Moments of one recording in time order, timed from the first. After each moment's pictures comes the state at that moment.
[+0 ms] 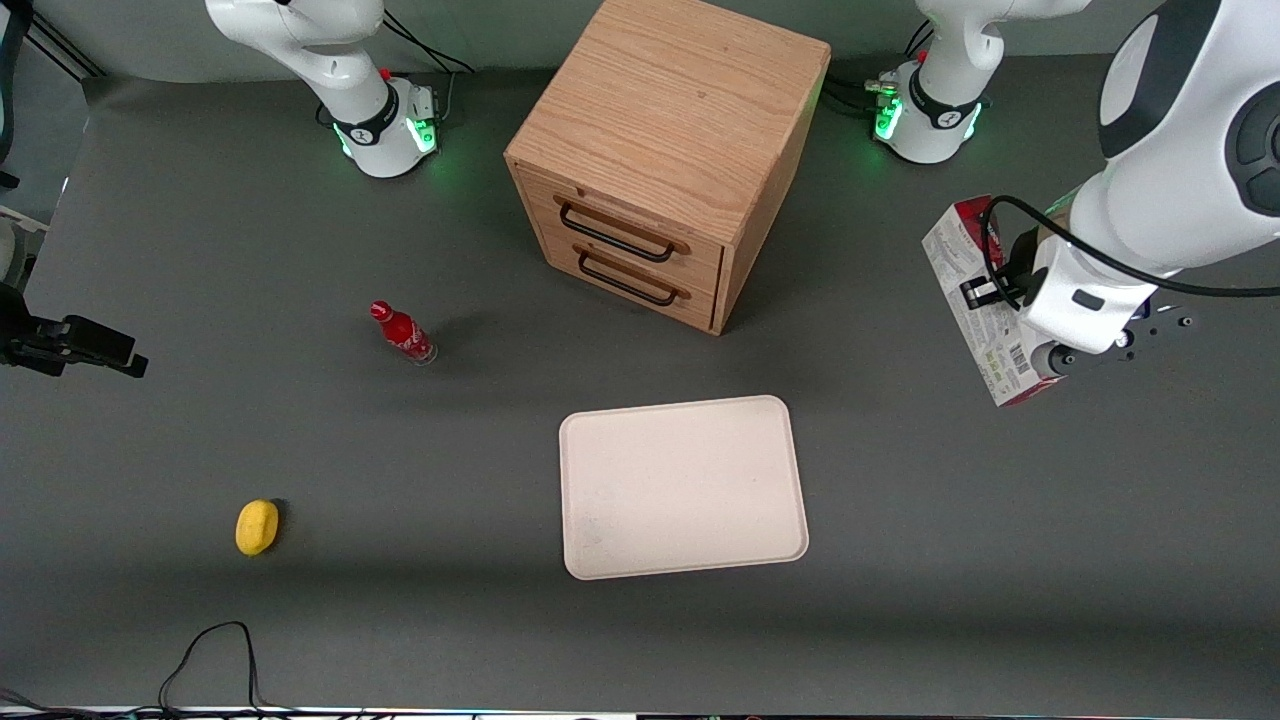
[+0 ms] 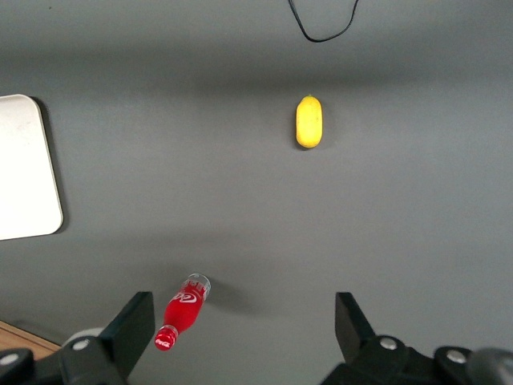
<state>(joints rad) -0.04 0.21 -0.25 -1.37 0.02 1.37 -0.59</state>
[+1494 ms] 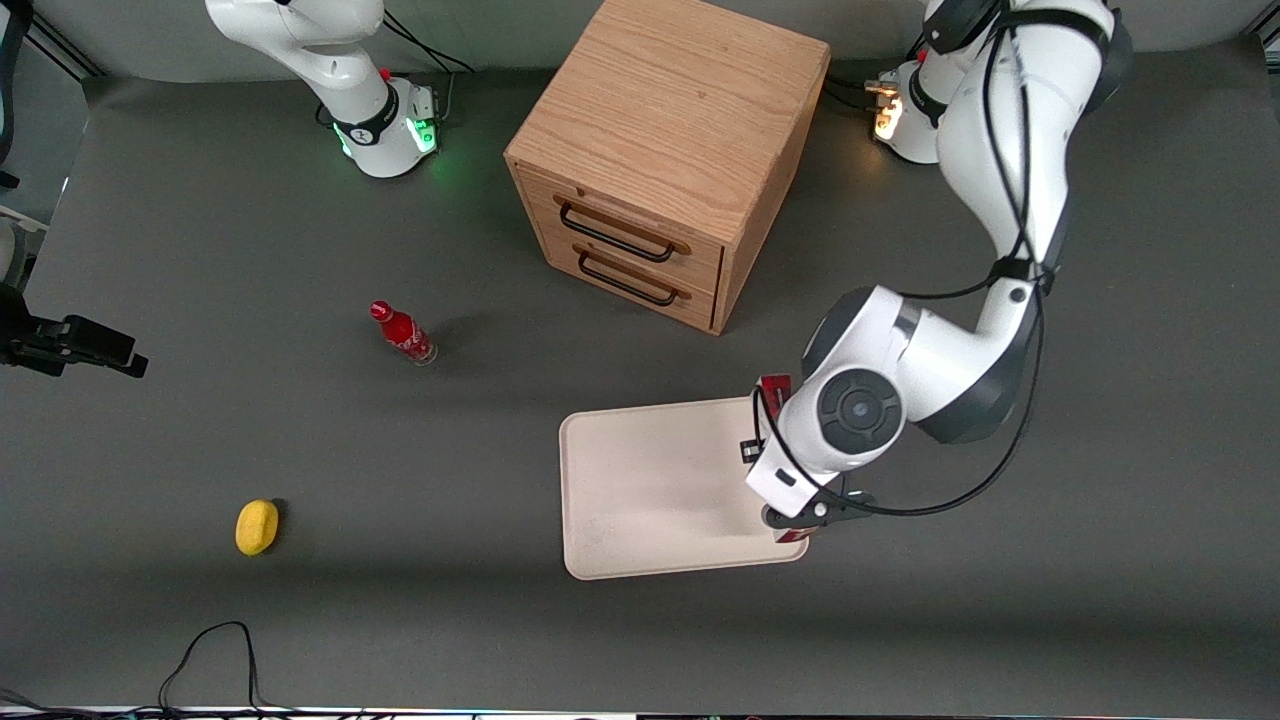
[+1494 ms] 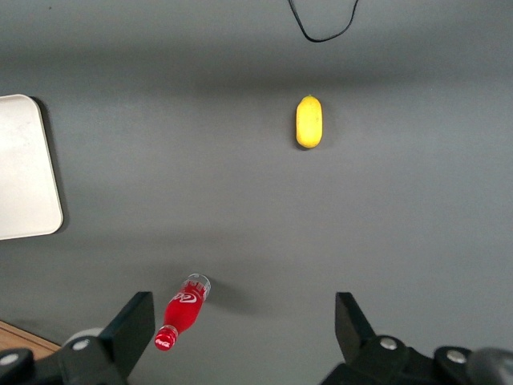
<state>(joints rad) -0.27 0.89 -0.34 -1.02 0.21 1.79 -0.68</state>
